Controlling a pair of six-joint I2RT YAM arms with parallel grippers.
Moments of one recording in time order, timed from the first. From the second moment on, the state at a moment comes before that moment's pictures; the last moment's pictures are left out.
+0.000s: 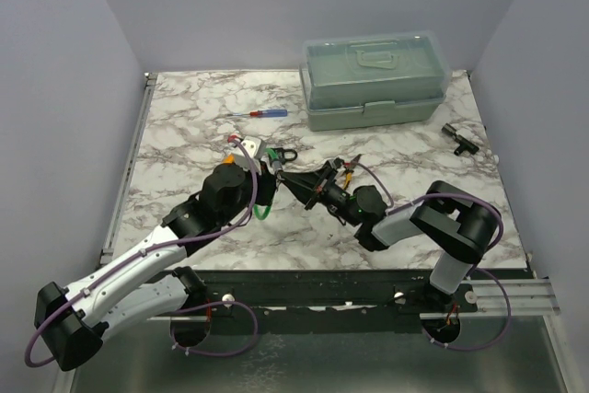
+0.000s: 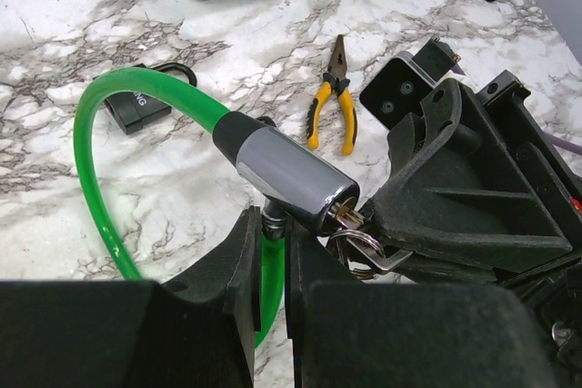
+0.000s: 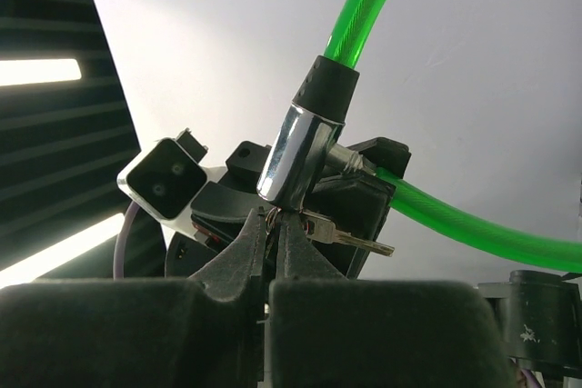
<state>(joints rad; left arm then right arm) -0.80 0.86 0.68 -0.15 -0.15 -0.37 0.92 1.74 0.51 1.52 -0.07 1.92</state>
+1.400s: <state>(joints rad) -0.84 0.92 0.65 -0.34 -0.10 -0.51 0.83 1.73 0.34 1.47 -0.35 1.74</state>
